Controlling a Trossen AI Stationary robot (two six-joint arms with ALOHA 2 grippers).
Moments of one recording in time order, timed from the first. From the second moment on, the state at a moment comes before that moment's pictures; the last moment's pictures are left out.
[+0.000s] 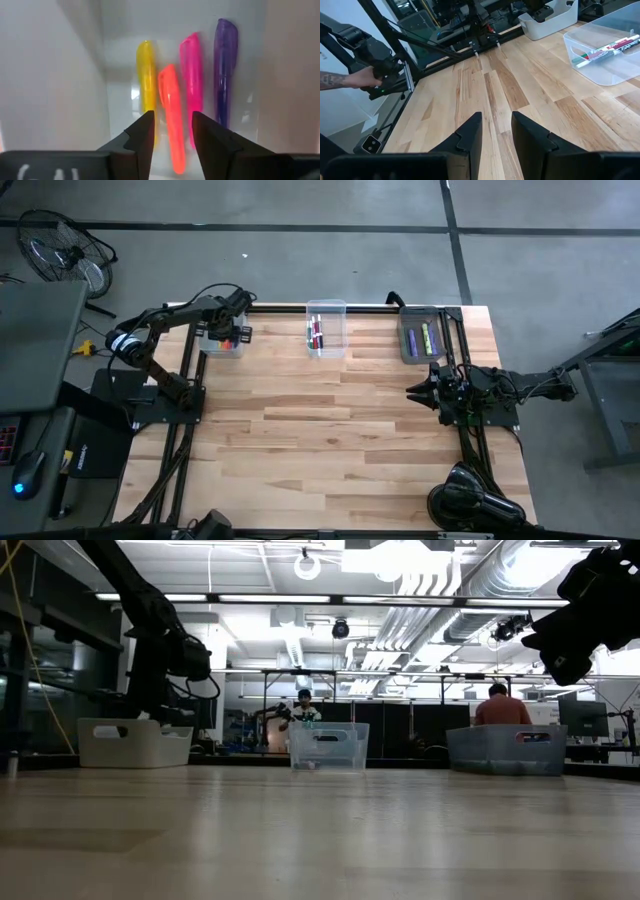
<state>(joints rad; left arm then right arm) 0.95 1.54 0.87 -0.79 -0.32 -0.55 0.13 0.01 0.15 -0.31 0.12 0.44</state>
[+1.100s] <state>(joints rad) 0.79 1.24 1.17 -0.64 0.04 -0.26 0.13 0.01 0.15 -0.31 0.12 0.44</state>
